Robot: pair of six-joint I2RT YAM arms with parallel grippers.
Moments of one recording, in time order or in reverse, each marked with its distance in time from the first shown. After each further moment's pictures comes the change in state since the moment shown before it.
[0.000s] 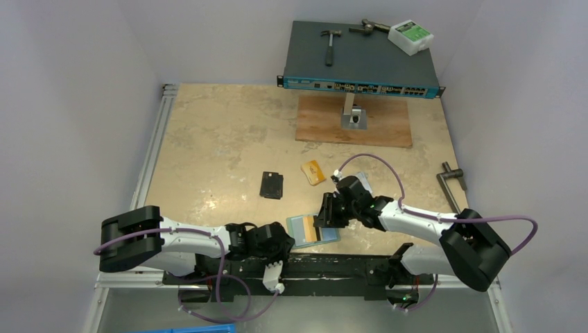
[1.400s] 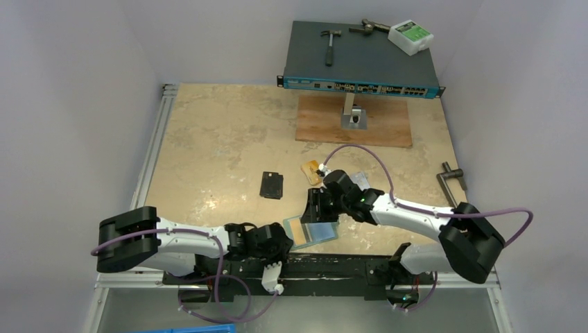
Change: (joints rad) left arm -0.005 -0.018 0.003 -0.035 -0.003 -0.014; right arm 0.105 0.074 0.158 -0.066 0.029 -0.049
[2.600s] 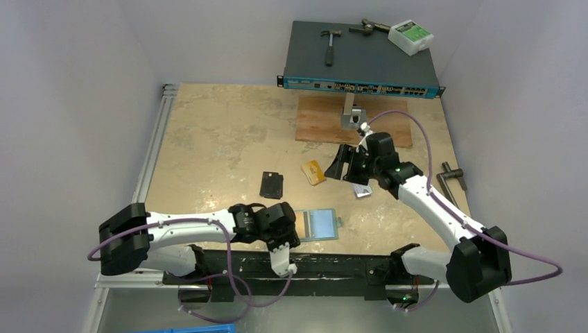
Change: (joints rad) left arm 0.101 0.011 0.255 -0.376 -0.042 -0.095; right arm -0.413 -0.139 0.186 -0.207 -0.065 -0.161
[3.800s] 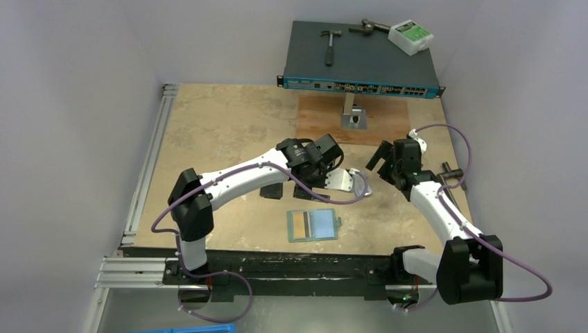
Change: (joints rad) left arm 0.190 0.554 1.022 -0.557 -0.185 -0.777; right arm -0.333 -0.024 -0.101 0.025 0.448 0.016
